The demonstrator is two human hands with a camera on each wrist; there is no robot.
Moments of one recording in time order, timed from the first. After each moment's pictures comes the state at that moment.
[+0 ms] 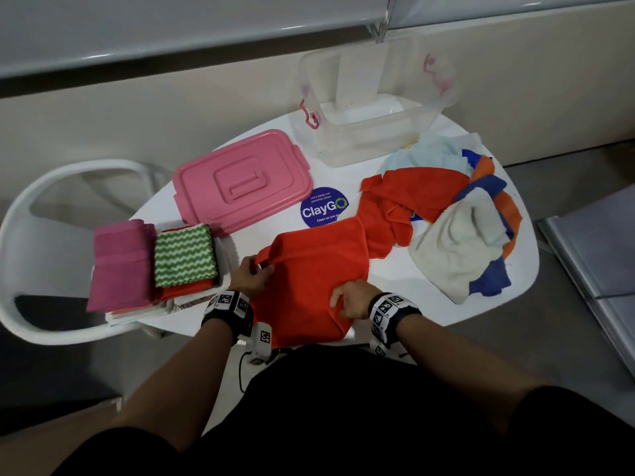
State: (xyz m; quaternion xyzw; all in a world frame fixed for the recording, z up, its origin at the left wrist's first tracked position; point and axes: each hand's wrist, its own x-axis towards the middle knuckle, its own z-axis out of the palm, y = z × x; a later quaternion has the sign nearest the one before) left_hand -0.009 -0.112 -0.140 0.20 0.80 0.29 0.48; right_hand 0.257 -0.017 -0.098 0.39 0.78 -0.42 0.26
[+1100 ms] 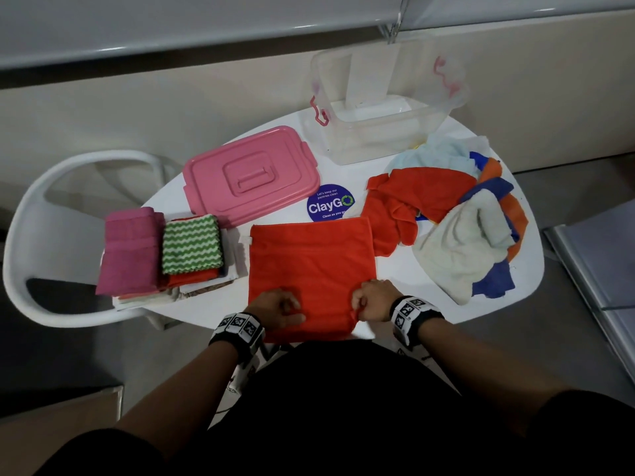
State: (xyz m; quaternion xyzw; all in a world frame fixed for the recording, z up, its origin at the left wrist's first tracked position) left_hand 0.045 -0.161 -0.116 0.51 0.72 0.08 0.47; right_hand 0.293 -0.017 -0.099 0.37 0.83 -0.33 0.27
